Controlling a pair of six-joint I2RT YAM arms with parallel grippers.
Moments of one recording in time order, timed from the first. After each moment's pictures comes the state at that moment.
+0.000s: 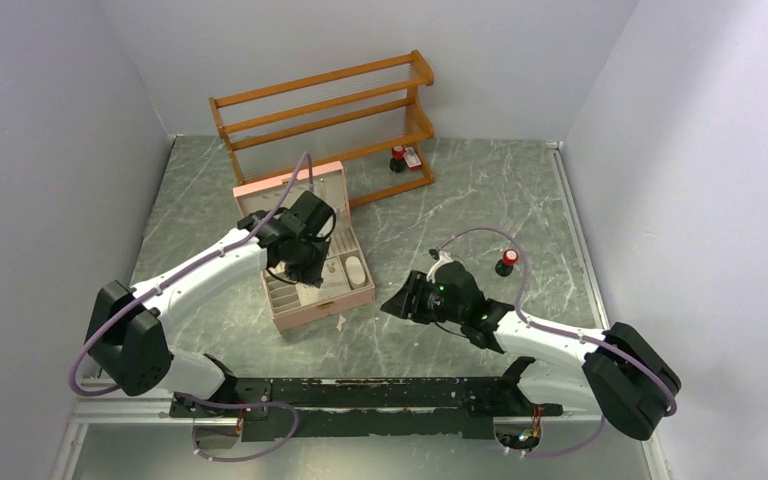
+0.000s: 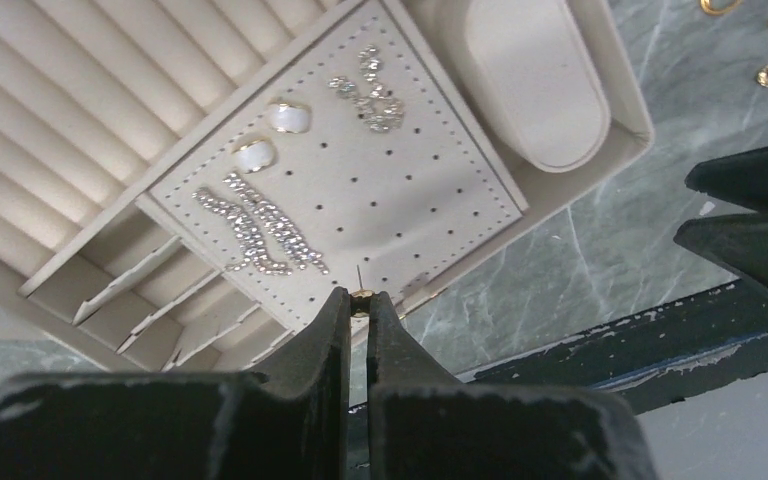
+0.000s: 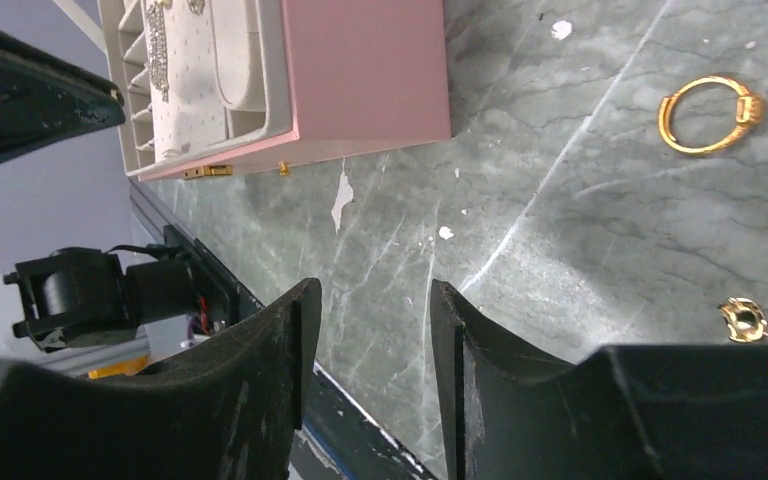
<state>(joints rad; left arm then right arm) -0.68 1.42 1.12 -0.86 -0.01 -0.41 0.76 1.12 0.34 0.22 -0.18 0.94</state>
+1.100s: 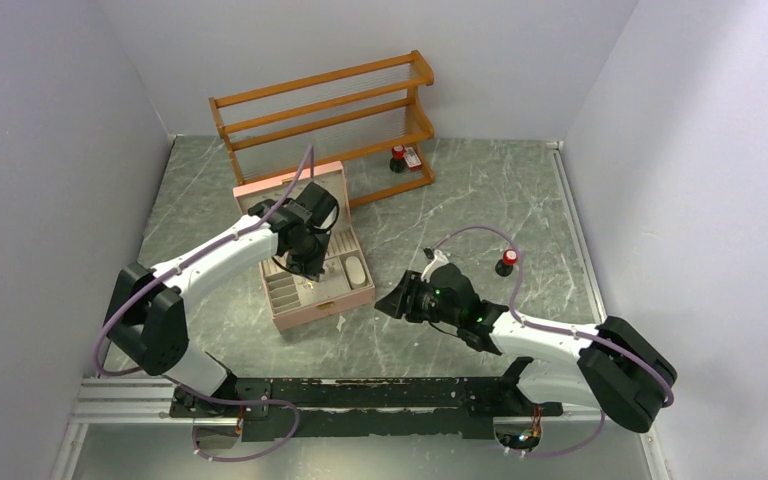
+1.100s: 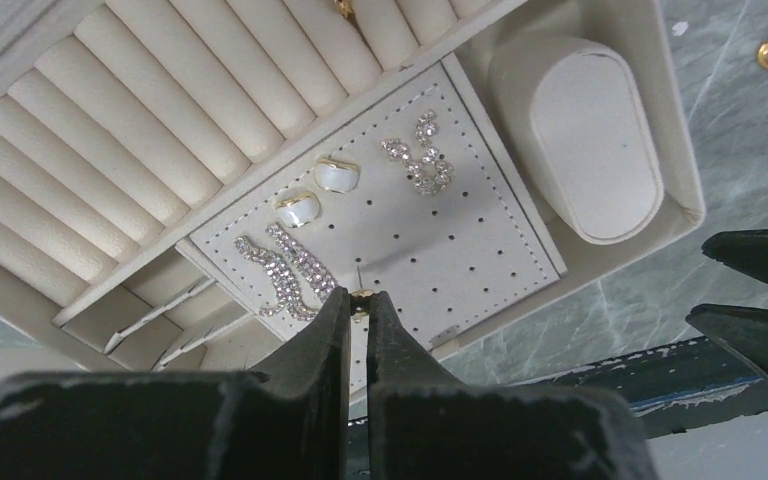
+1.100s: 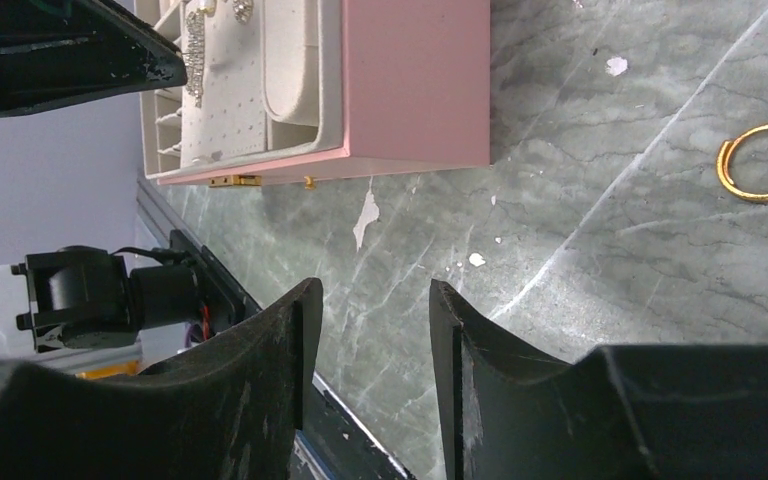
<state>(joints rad) -0.64 1.52 1.19 -0.89 -0.04 -0.41 0.82 1.16 0.33 0.35 -0.12 0.92</state>
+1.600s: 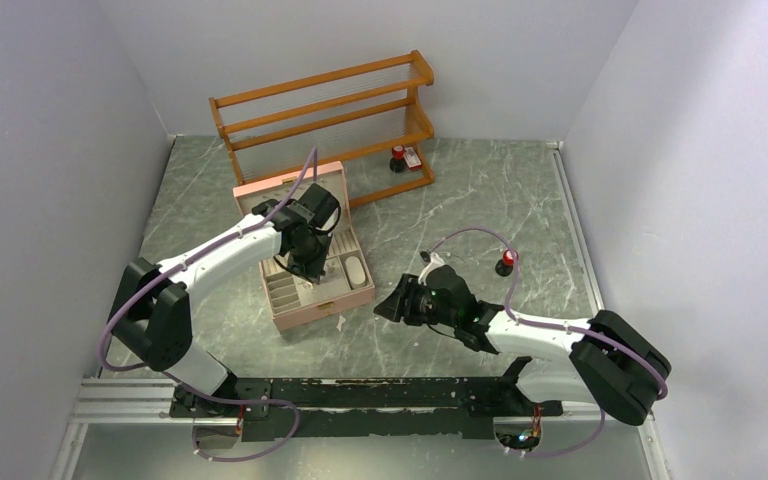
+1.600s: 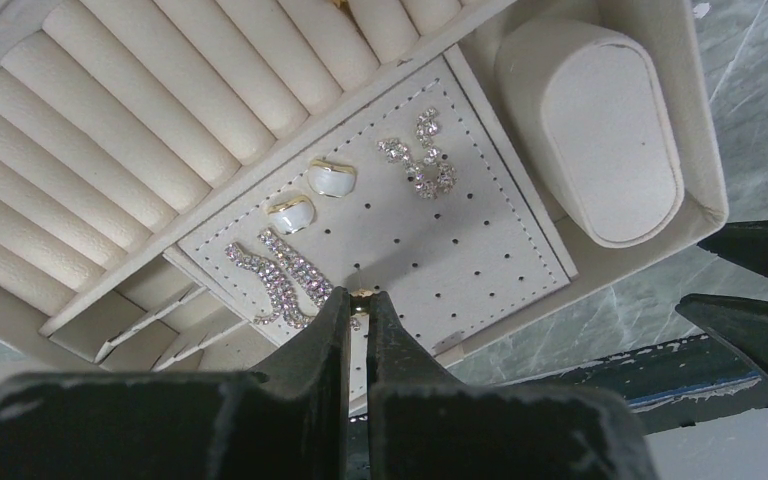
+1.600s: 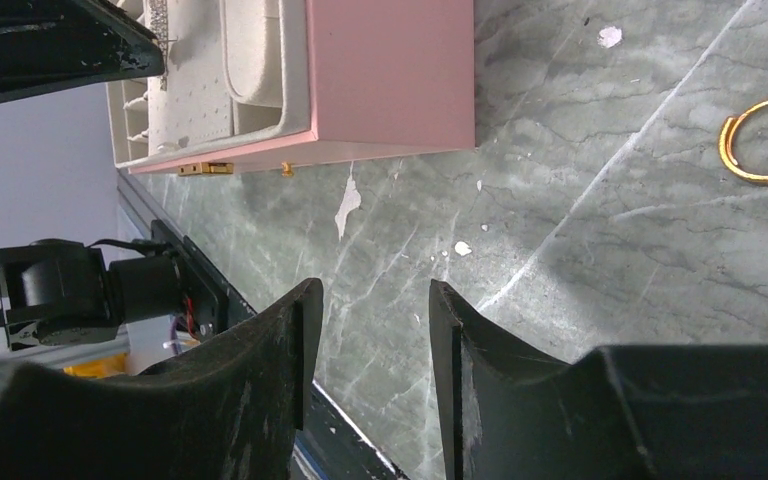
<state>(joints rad) -0.64 1.56 1.19 -0.90 -0.02 -0.40 0.84 1.21 0.33 0.35 -0.12 0.92</state>
